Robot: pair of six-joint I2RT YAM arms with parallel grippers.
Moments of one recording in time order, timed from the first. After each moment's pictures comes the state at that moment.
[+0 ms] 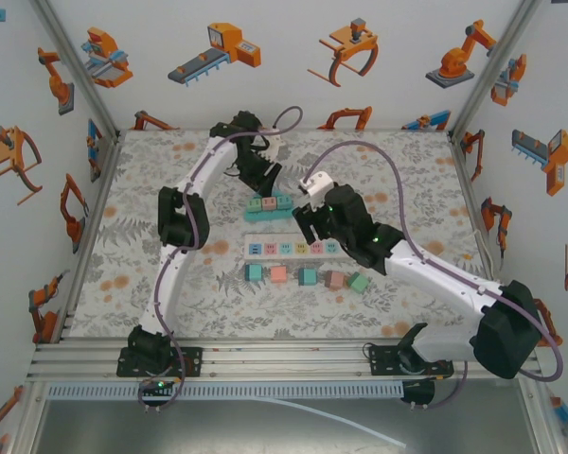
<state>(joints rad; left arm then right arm) -0.45 2.58 2.49 -1.17 0.40 0.41 0.77 1.27 0.92 -0.12 0.13 -0.13</state>
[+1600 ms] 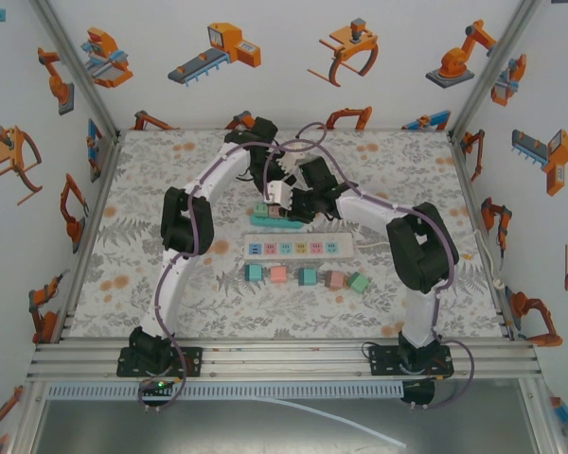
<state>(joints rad) -0.54 2.50 2.35 -1.08 0.39 0.58 0.58 1.94 1.34 -0.28 -0.43 -0.91</state>
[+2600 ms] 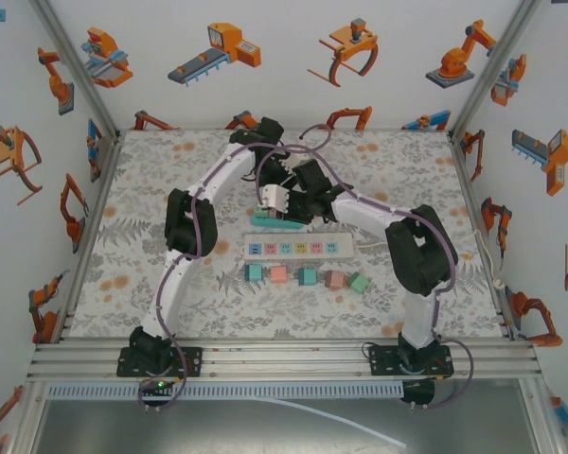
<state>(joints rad) -0.56 2.52 2.40 -1.11 0.30 0.53 0.62 1.92 1.34 -0.30 -0.30 -0.90</state>
